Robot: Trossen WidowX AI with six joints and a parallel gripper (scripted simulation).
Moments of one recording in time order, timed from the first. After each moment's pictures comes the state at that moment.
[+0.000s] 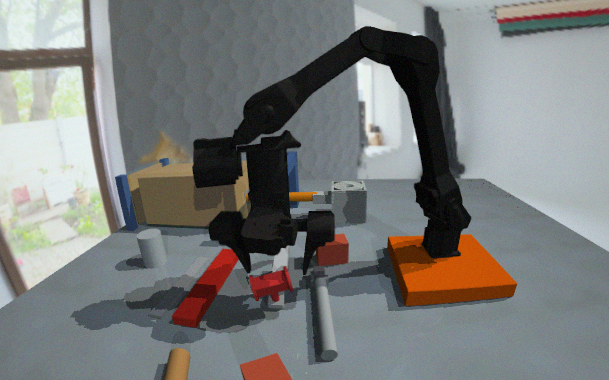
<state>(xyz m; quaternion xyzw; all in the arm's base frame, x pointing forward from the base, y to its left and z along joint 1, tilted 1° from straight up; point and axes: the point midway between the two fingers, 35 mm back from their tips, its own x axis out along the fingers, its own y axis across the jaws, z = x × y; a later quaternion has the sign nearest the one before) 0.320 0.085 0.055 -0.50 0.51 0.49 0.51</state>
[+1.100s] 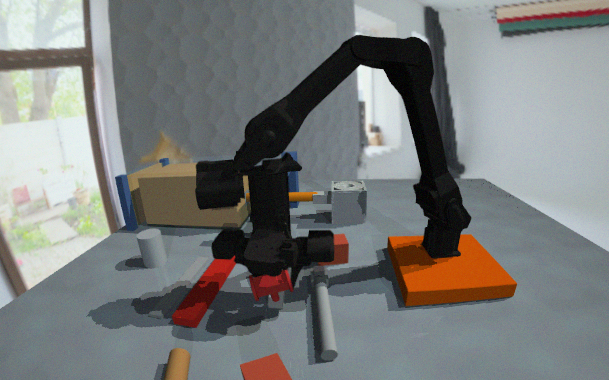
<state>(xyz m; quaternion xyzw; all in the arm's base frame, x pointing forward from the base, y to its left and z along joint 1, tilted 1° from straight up) 0.321 0.085 0.023 -0.50 0.50 0.49 0.51</state>
